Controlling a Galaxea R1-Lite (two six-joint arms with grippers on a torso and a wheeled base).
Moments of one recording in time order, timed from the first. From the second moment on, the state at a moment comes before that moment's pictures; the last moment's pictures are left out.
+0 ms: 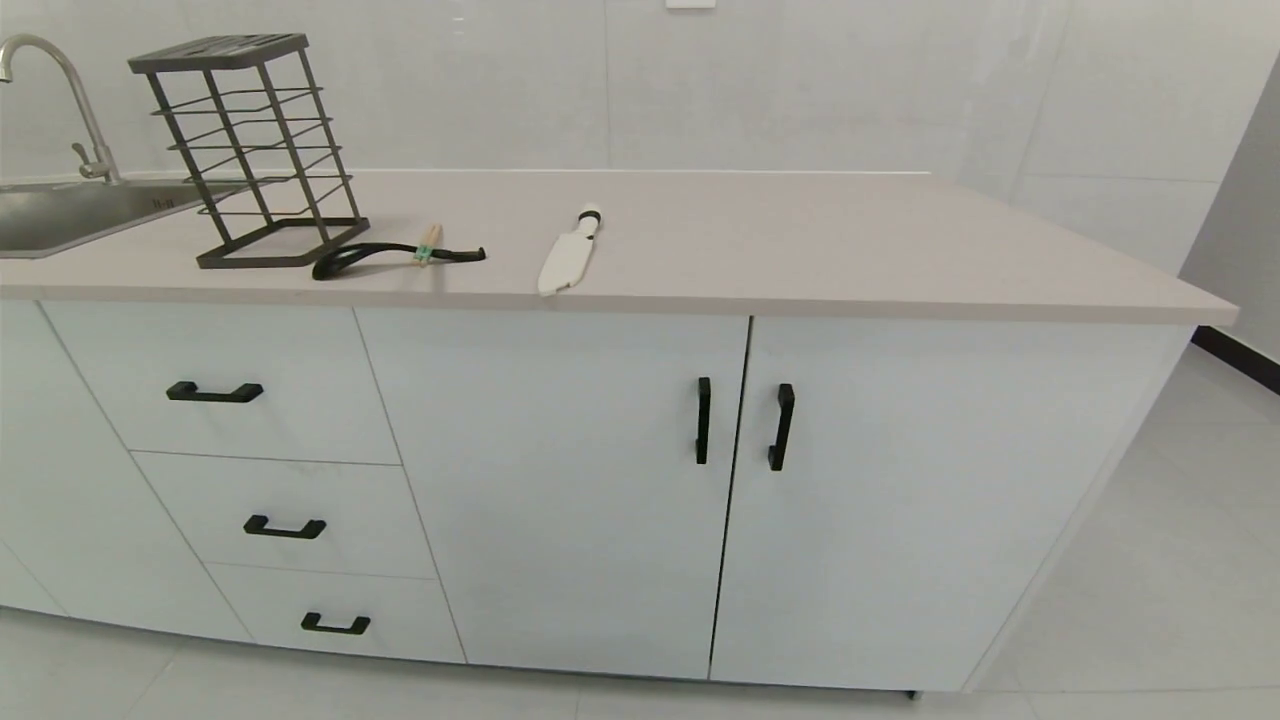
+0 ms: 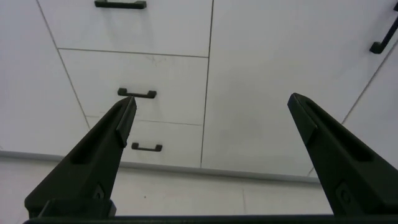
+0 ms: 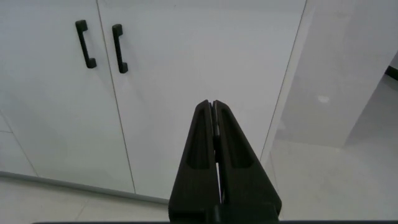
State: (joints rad) left arm 0.00 0.00 0.00 0.00 0.01 -0.03; right arm 0.00 0.00 0.00 -0.07 0.11 -0.05
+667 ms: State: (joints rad) left arm 0.00 0.00 0.00 0.00 0.01 -0.04; right arm 0.00 0.00 0.00 -0.07 0.12 -0.02
